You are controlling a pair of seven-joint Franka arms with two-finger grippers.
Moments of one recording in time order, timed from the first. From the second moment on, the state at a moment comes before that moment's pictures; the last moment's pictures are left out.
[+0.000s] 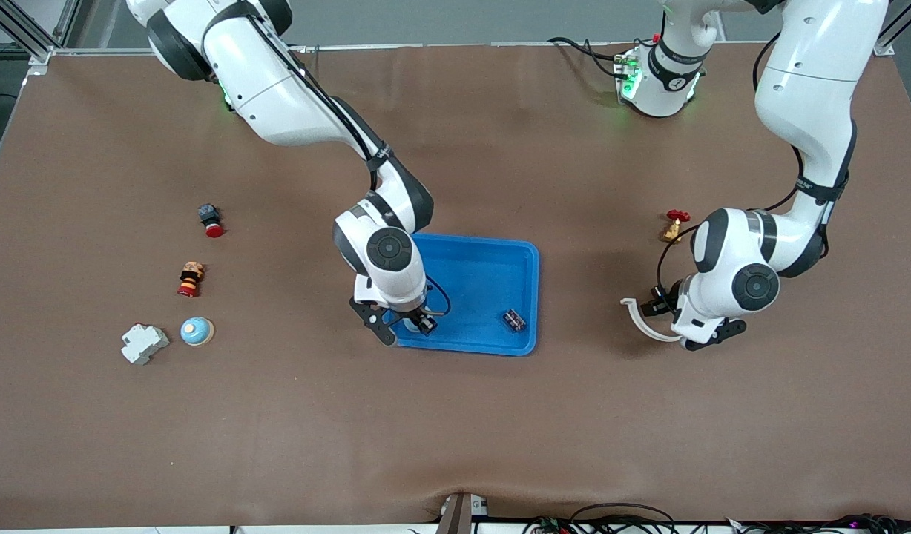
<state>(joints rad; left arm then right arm) -0.03 0.57 -0.10 -1.86 0.06 2.19 -0.51 0.58 0.87 0.05 -1.36 -0.11 2.30 1.51</state>
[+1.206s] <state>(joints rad) -0.13 0.52 -0.10 -1.42 -0.12 1.71 -0.89 0.28 0.63 0.14 -1.52 -0.10 2.12 1.01</state>
